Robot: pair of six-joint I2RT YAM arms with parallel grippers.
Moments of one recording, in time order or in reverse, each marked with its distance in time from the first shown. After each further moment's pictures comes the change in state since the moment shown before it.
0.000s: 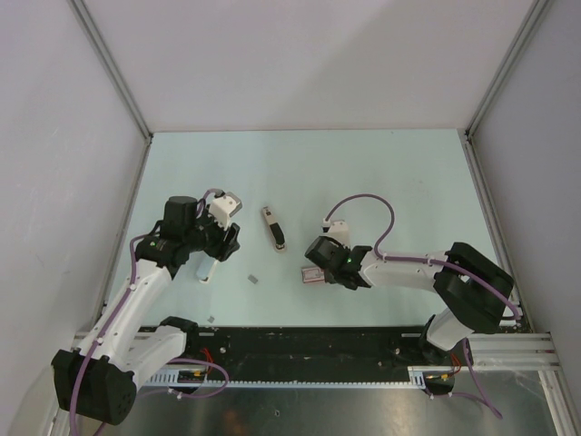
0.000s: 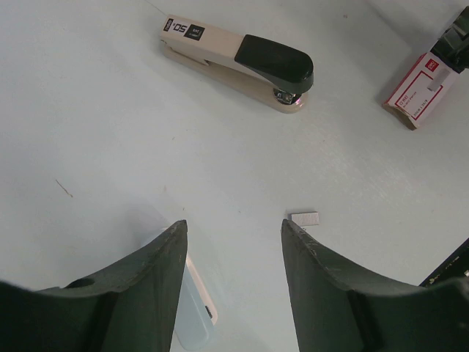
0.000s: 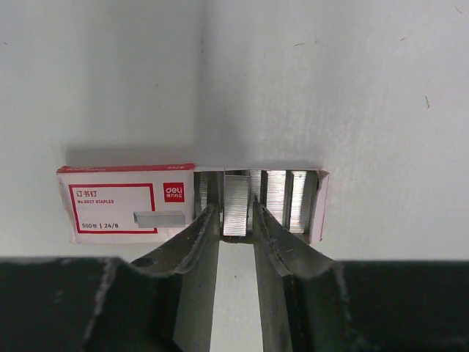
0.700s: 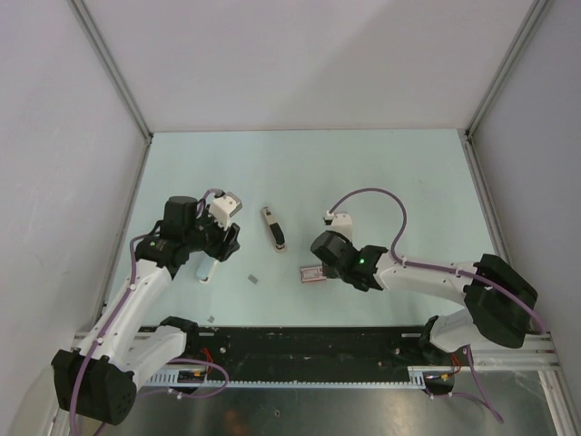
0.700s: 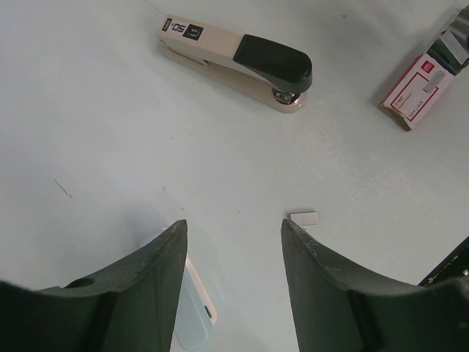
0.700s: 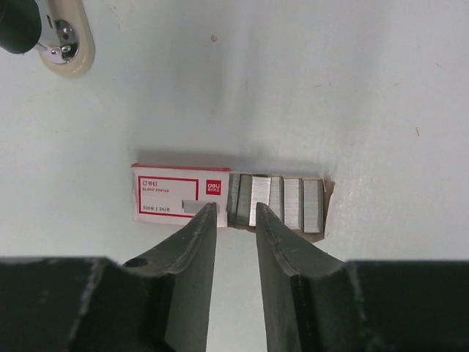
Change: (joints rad) left arm 0.000 0.000 0.000 -0.001 0.003 0.000; right arm 0.007 -0.149 -0.007 0.029 0.000 -0.031
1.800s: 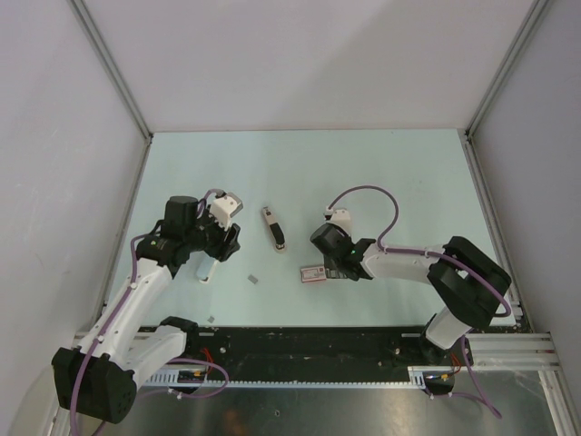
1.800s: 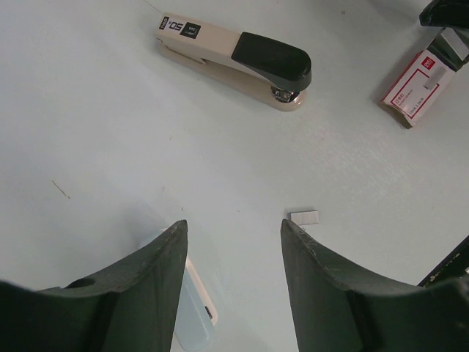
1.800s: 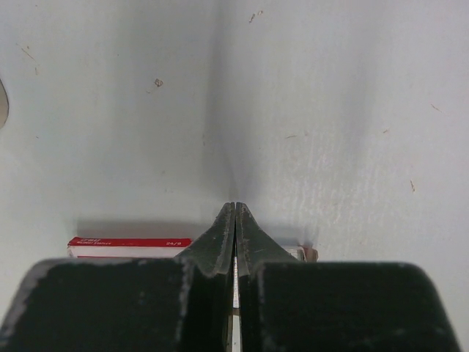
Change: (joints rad) left arm 0.000 0.010 0.000 0.000 0.004 0.010; right arm -0.108 0.182 0.000 0.151 -0.015 -0.074
